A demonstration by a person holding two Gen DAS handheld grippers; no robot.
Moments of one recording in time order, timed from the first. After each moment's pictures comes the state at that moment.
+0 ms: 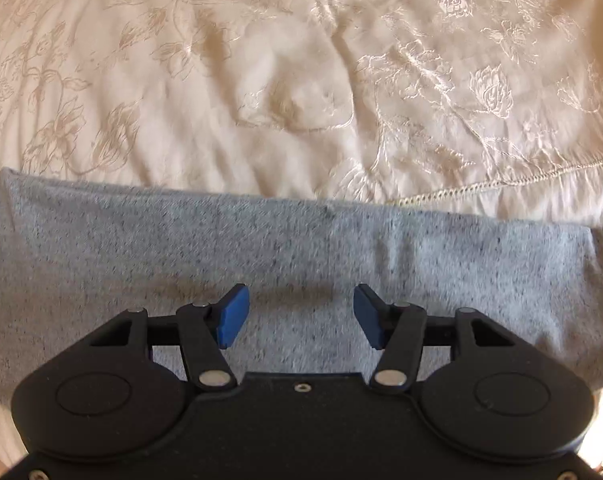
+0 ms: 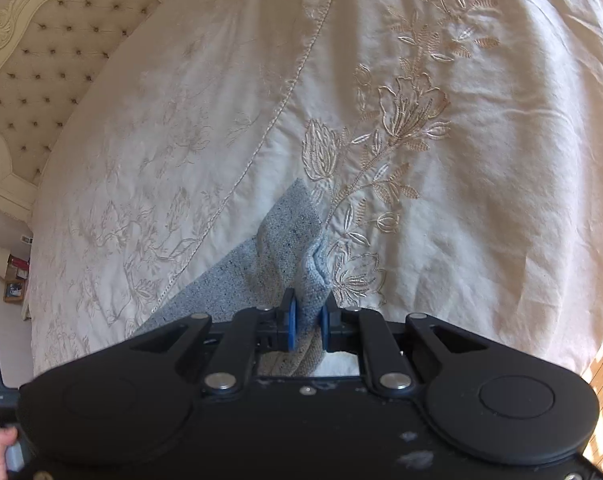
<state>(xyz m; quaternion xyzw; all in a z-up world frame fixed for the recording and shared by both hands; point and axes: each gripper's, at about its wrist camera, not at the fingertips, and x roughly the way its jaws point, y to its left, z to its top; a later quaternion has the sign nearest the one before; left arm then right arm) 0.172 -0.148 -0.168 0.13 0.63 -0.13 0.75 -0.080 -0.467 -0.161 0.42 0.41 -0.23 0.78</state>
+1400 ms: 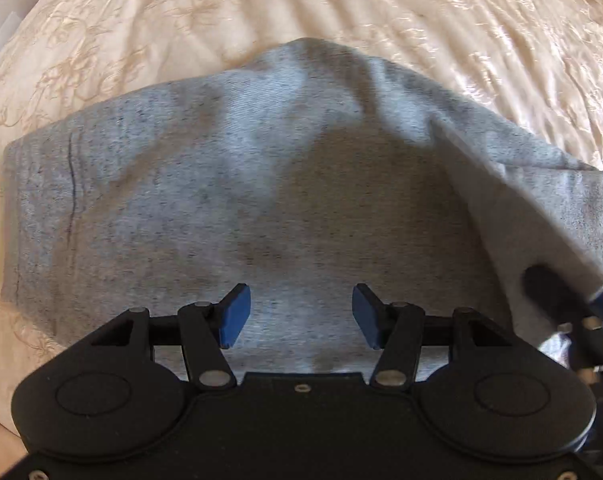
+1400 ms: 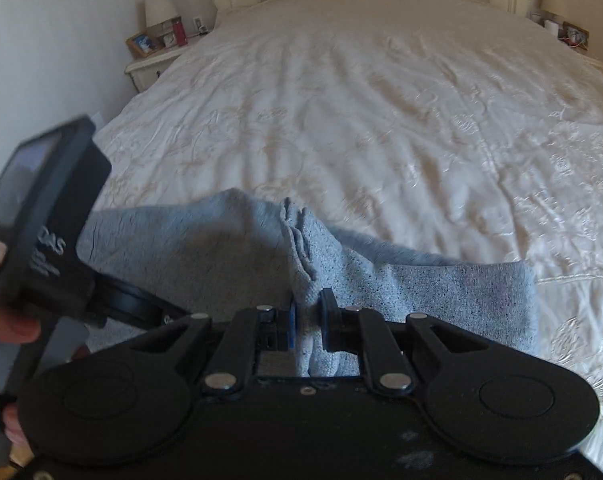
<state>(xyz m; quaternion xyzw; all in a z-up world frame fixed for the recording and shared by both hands) 0.182 0.162 -0.155 0.07 0.64 -0.08 0.76 0.097 -0.021 -0.125 0.06 0.46 0.03 0.88</state>
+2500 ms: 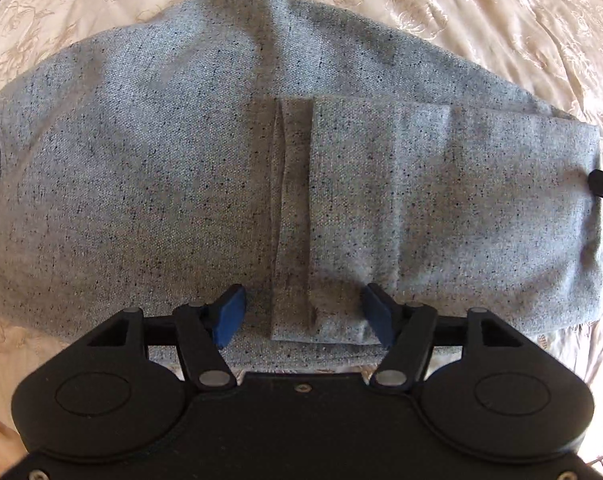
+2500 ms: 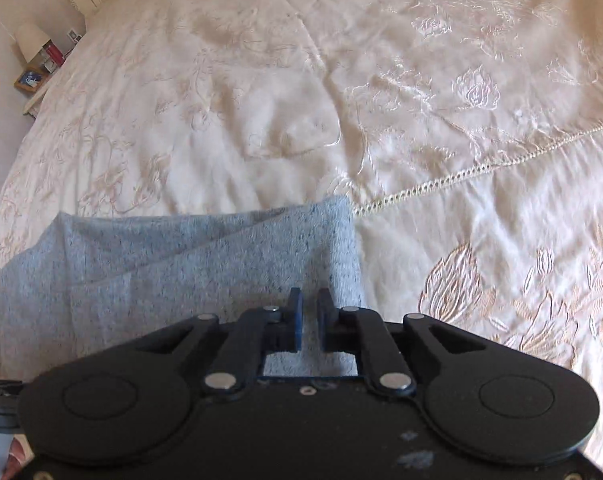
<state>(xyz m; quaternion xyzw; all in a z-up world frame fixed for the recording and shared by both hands) 0.149 0.104 -0.183 0.06 0.66 -0.10 0.74 0.115 -0.211 -0.184 0.20 0.54 -0.09 0.81</state>
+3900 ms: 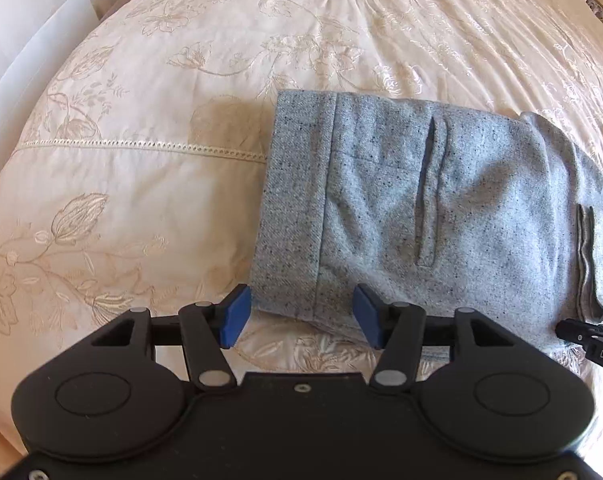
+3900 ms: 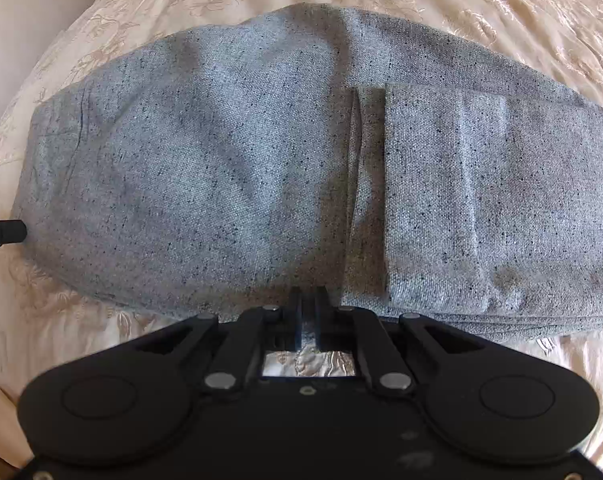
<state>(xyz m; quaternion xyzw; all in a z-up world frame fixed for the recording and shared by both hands) 0.175 0.406 -0.168 0.01 0.58 -0.07 0.81 0.101 0.104 -0.190 0.10 0.61 -0.01 0.79</state>
